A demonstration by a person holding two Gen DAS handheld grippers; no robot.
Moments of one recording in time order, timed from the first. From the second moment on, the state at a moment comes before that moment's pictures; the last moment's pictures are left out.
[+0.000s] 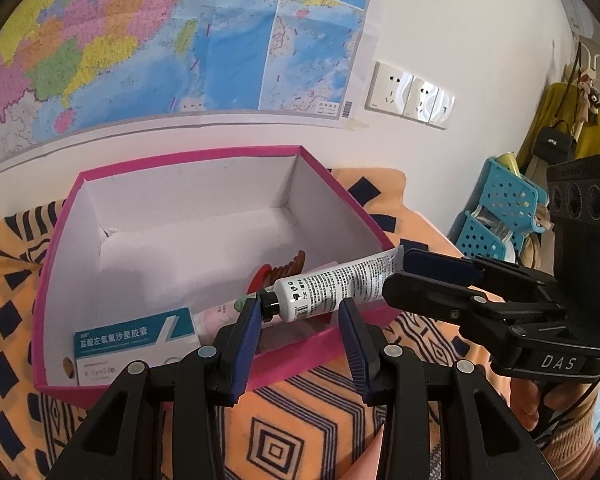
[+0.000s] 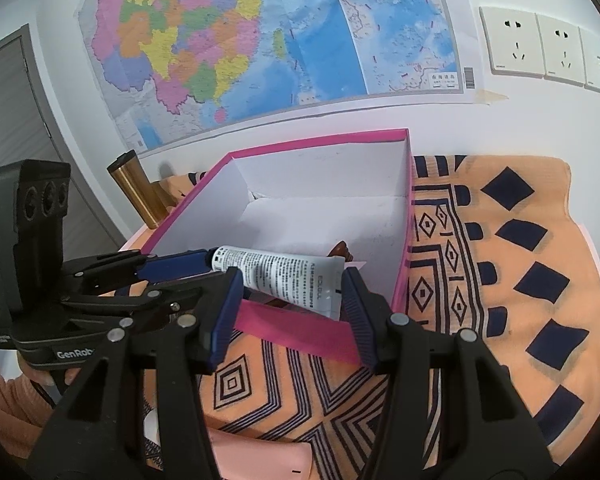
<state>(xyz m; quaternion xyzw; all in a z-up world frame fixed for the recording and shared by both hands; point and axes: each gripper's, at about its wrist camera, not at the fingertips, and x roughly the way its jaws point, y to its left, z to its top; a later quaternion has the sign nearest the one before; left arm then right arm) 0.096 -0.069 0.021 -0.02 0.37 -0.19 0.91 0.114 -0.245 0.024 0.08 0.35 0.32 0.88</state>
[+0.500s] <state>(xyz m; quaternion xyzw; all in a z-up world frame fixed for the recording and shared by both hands) 0.109 -0.072 0.008 -0.02 0.39 -0.18 0.90 0.124 -0.239 0.014 0.06 0.37 0.31 0.88</state>
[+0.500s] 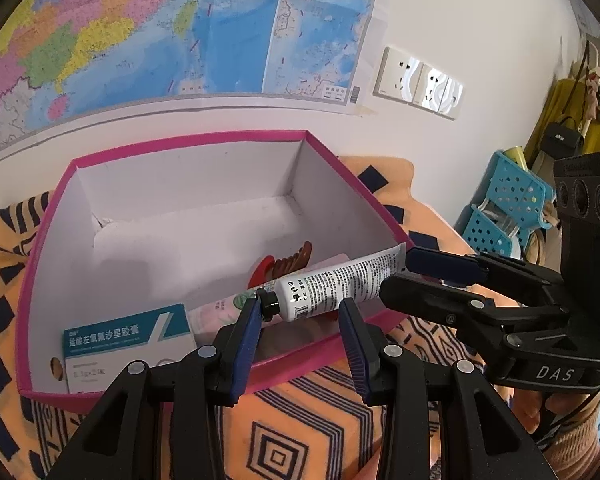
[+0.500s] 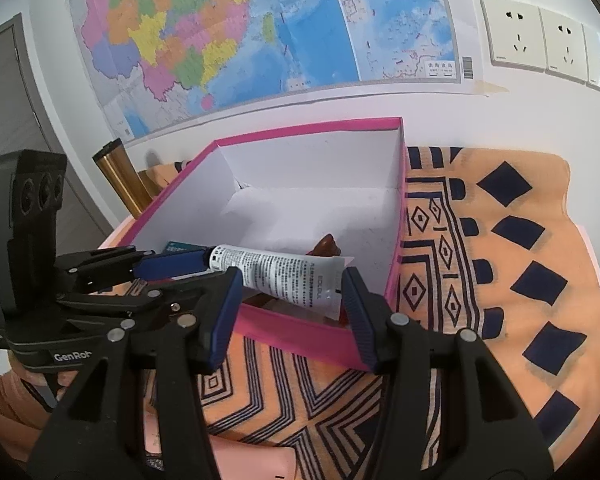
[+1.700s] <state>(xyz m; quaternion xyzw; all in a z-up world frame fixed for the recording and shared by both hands) 0.054 -0.063 0.015 0.01 0.34 -0.17 0.93 0.080 -0.249 0.020 0.06 0.35 0.32 0.88</state>
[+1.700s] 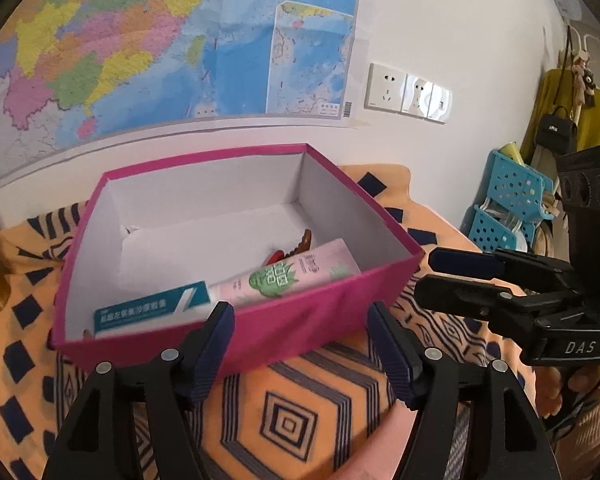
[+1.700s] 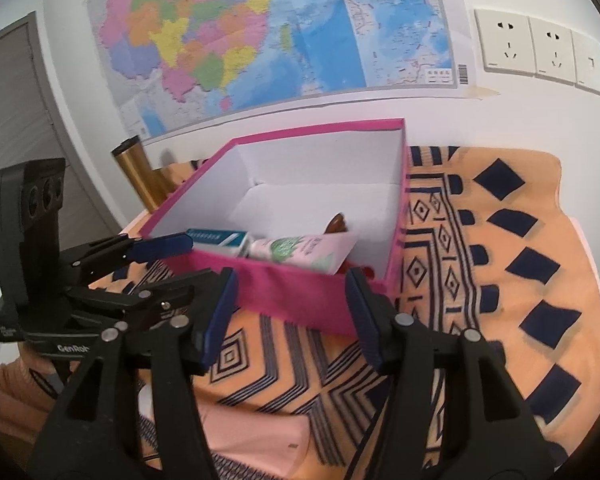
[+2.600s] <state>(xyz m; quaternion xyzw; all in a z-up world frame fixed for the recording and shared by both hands) -0.034 -0.027 -0.059 -0.02 0.46 -0.20 0.87 0.028 -0.266 -0.071 0.08 0.47 0.29 0.83</state>
